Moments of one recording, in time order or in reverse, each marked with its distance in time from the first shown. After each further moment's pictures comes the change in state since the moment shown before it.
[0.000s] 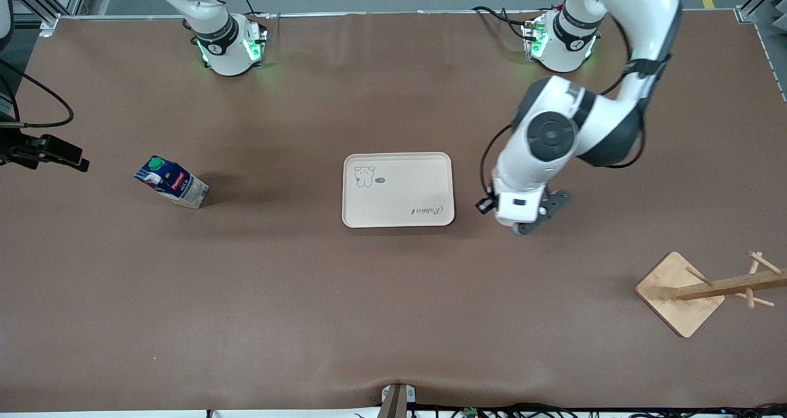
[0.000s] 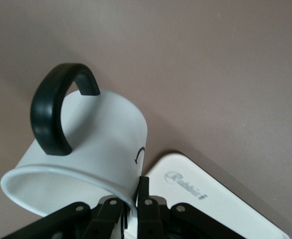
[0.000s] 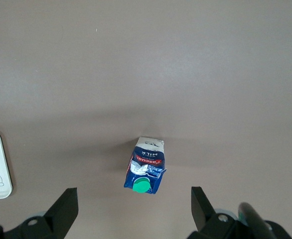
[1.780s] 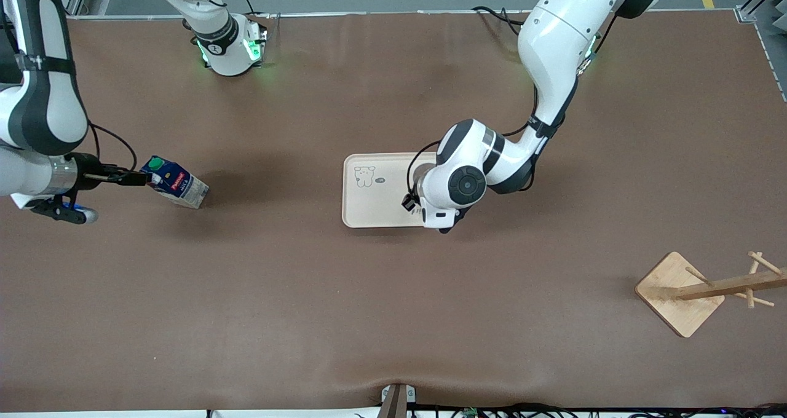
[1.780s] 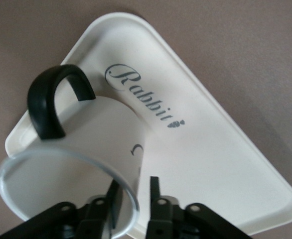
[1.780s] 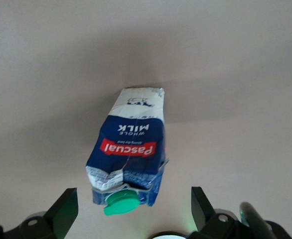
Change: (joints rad) left arm -0.134 0.307 0.001 0.129 -0.324 0.097 -0.028; right arm -0.059 0.126 0.008 -0.307 0.048 0.096 0.113
